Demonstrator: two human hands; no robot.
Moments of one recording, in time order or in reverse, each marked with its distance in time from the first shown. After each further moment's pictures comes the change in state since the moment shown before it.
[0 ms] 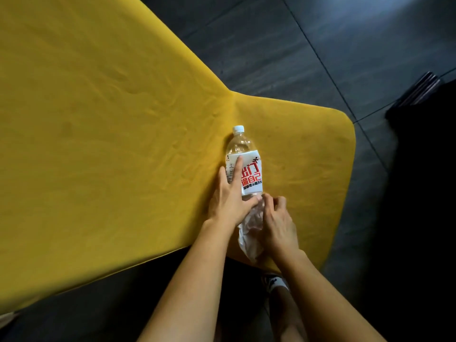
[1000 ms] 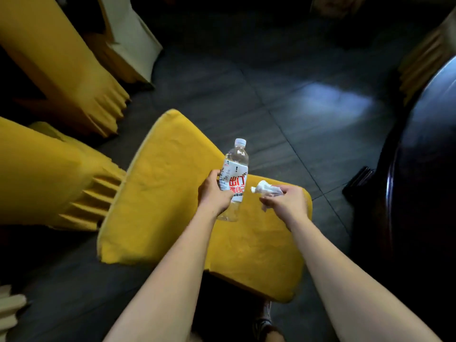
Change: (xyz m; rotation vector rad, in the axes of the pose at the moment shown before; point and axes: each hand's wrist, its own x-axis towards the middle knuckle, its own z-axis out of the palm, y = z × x) left_hand -0.116 0.109 -0.253 -0.439 0.259 -0.024; right_hand -0.098 -0.124 -0.262 0.718 0.295 0.030
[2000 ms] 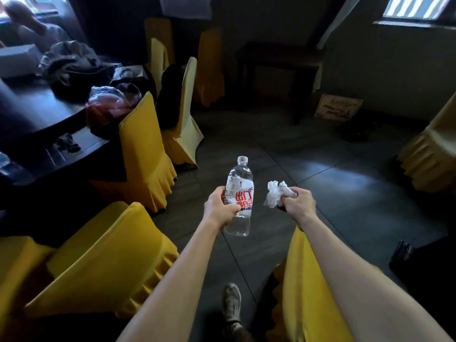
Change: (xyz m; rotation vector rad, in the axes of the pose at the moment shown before) left_hand 0.093 -0.040 -0.440 -0.285 -0.033 0.206; right_hand -0.062 -0.350 0.254 0.037 0.257 -0.177
